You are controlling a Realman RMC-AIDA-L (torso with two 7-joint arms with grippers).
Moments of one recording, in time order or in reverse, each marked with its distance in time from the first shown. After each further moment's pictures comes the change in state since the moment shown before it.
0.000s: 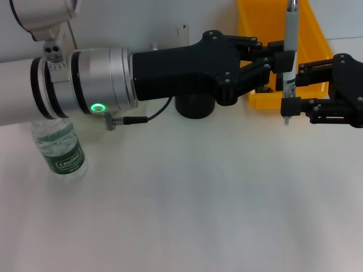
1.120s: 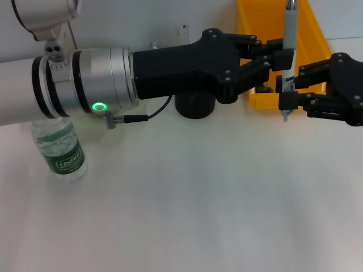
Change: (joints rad) left arm -0.001 -0.002 0.000 -0.001 0.000 -0.013 0.013; right arm 0.000 0.006 0.000 -0.005 0.000 0.012 0.003
